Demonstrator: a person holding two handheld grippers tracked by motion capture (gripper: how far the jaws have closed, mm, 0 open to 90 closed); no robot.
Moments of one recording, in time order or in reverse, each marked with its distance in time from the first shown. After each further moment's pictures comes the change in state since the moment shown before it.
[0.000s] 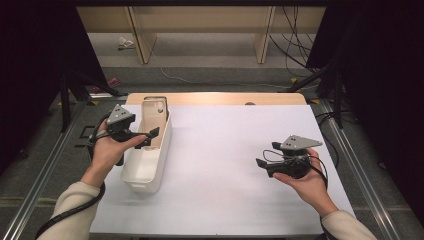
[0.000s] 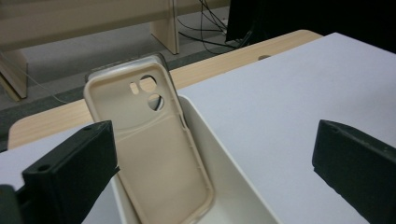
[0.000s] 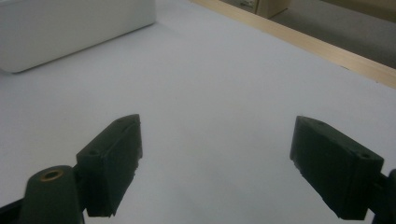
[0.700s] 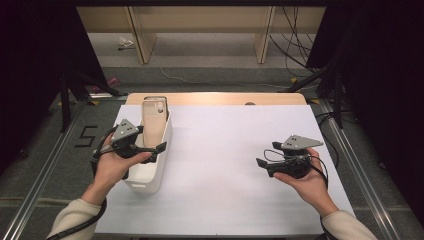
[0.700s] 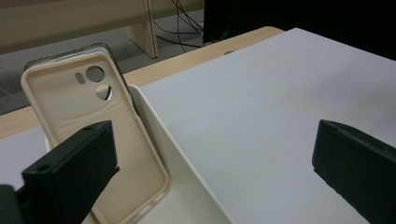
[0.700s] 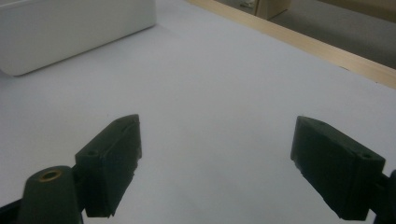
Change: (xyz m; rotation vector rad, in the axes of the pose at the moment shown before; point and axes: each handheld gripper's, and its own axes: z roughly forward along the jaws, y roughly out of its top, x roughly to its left) left arm -0.035 -0.017 -0.014 -0.014 -0.076 0.043; right arm 0.000 0.000 -0.001 -0.008 0.002 0.009
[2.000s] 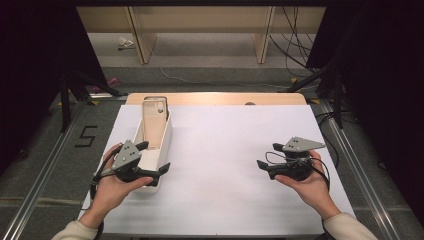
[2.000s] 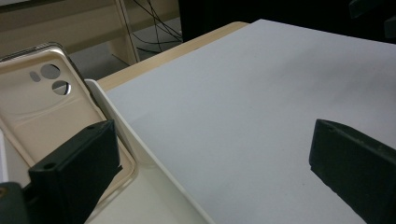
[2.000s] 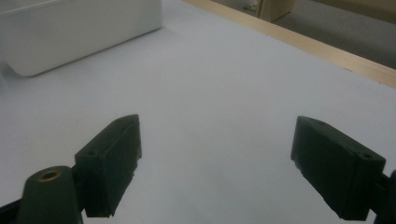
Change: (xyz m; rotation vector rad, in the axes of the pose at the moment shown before) left arm -0.033 -0.033 -0.022 -0.034 -0.062 0.112; right arm 0.004 -0.002 -0.006 -0.013 0.013 -0.001
